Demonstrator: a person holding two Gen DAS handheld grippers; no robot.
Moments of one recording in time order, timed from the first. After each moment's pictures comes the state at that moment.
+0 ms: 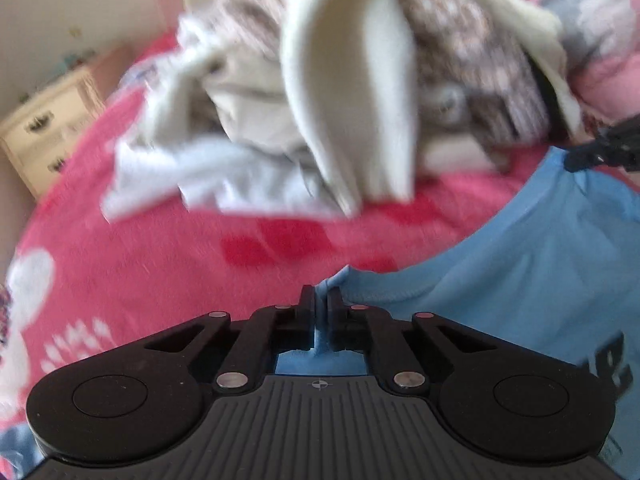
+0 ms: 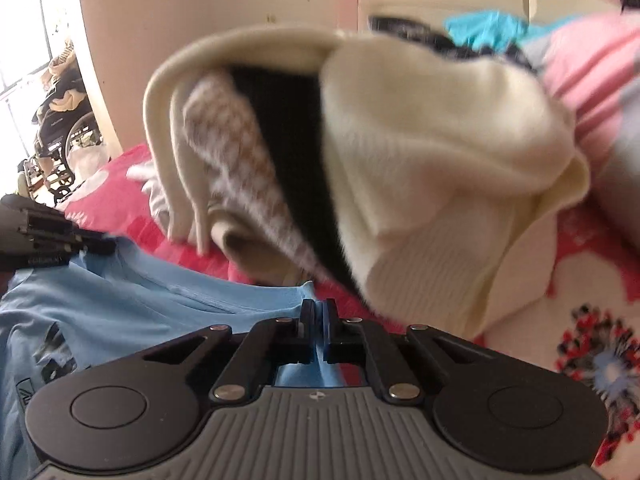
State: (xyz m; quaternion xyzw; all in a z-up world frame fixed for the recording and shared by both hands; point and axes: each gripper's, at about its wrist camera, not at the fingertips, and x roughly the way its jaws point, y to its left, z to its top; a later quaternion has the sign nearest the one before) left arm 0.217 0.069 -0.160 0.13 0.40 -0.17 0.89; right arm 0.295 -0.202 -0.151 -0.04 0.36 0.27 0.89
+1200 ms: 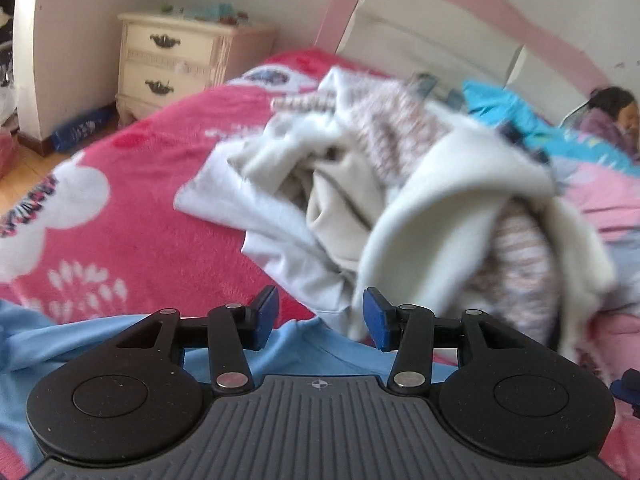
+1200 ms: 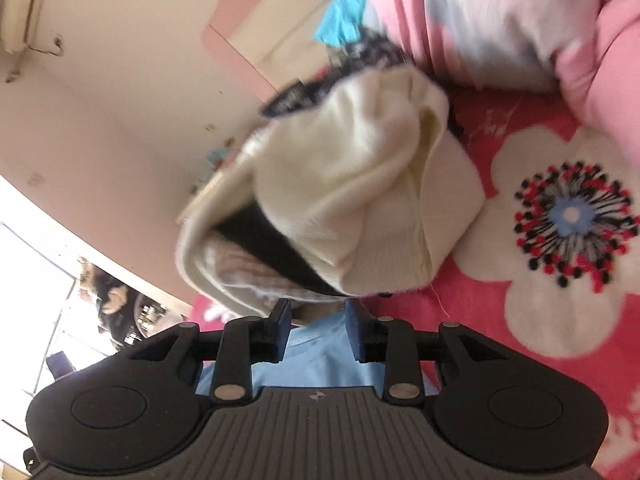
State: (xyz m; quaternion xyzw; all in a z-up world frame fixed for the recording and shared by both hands) left arm 0.210 0.094 -0.083 -0.15 0.35 -0.03 0.92; right arm 0.248 -0.343 -0.092 0.32 0.38 0.23 0.83
